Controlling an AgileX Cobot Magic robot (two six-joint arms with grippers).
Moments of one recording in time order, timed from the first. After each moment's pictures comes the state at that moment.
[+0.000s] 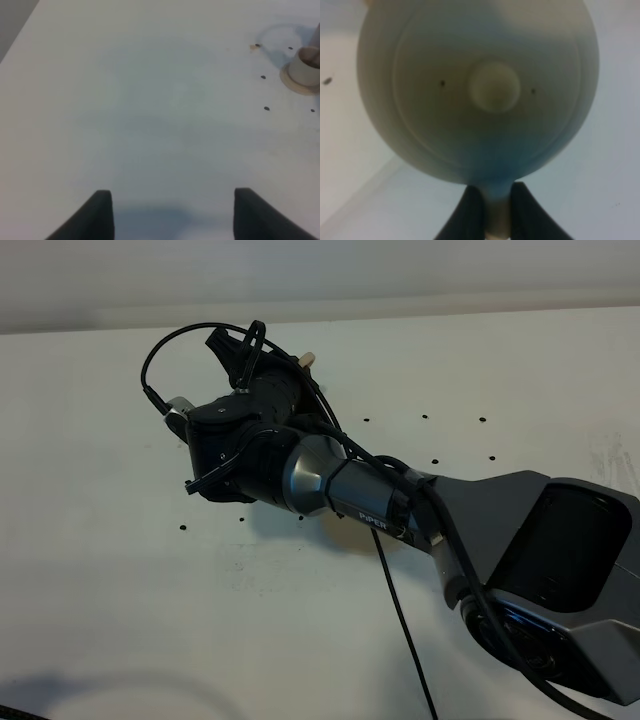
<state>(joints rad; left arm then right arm) 0.01 0.00 -0.51 0.09 1.08 -0.18 0.96 2.45 -2.05 -1.18 1.06 -0.79</state>
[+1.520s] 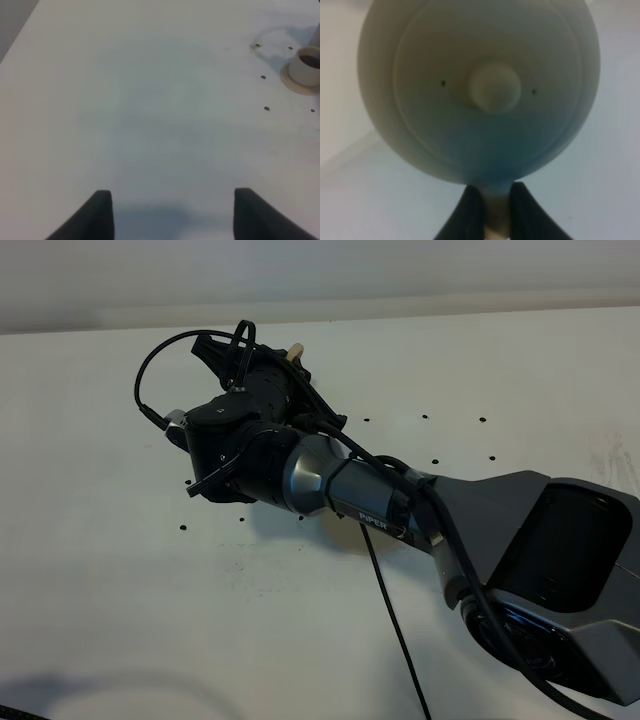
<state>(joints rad) 0.01 0.00 -0.51 0.09 1.08 -0.18 0.96 2.45 -2.05 -1.22 1.02 -0.94</state>
